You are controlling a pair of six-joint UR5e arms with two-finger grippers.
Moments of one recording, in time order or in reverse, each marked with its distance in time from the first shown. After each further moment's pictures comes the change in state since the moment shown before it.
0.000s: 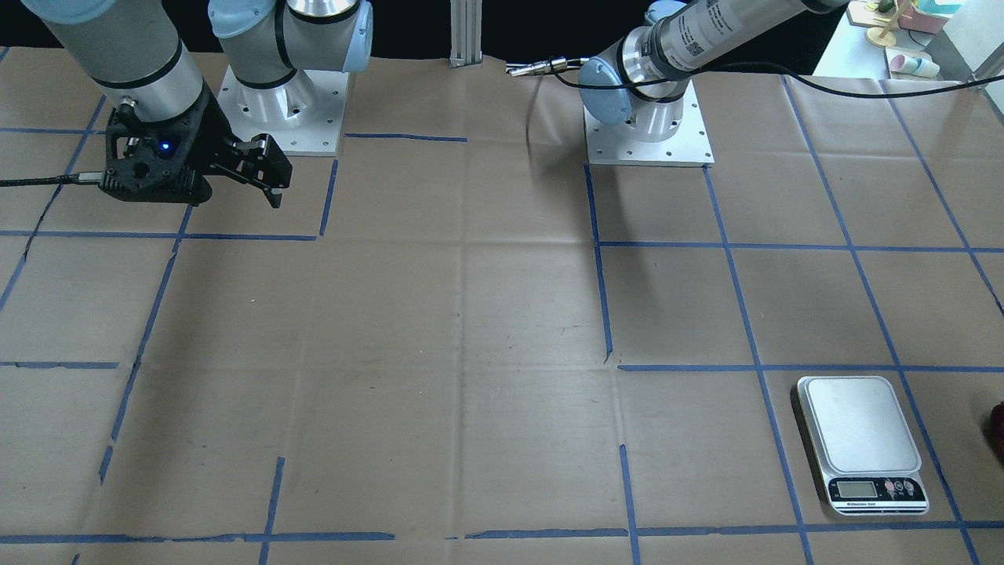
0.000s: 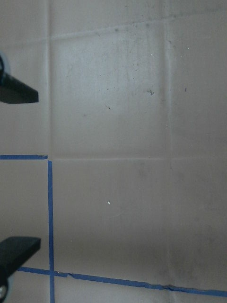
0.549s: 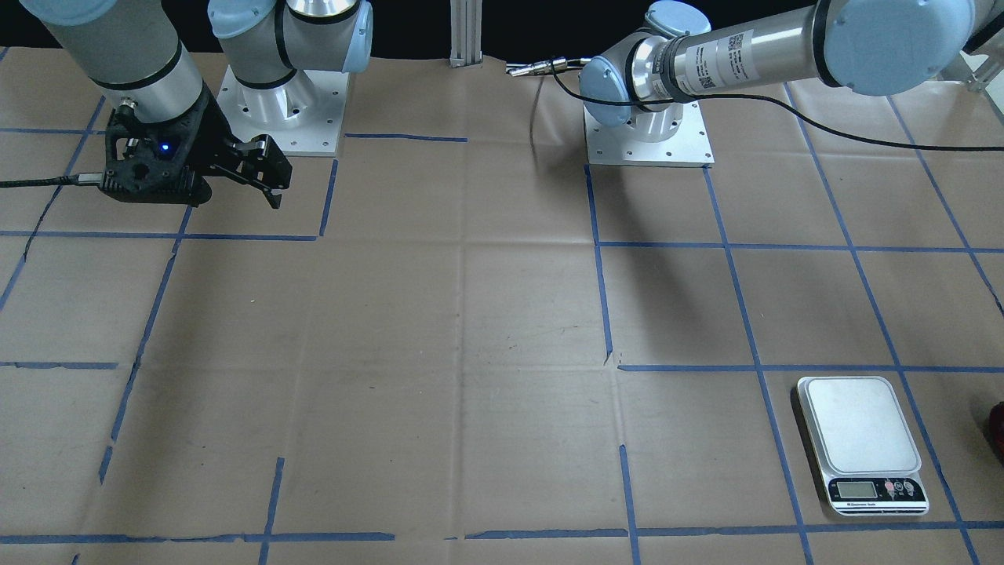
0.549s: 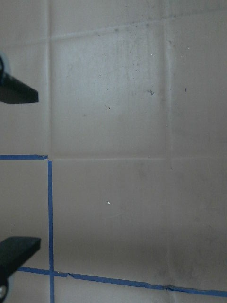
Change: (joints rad) left arm 0.001 -0.230 0.121 0.068 0.000 0.003; right arm 0.000 0.000 0.000 0.000 0.000 0.000
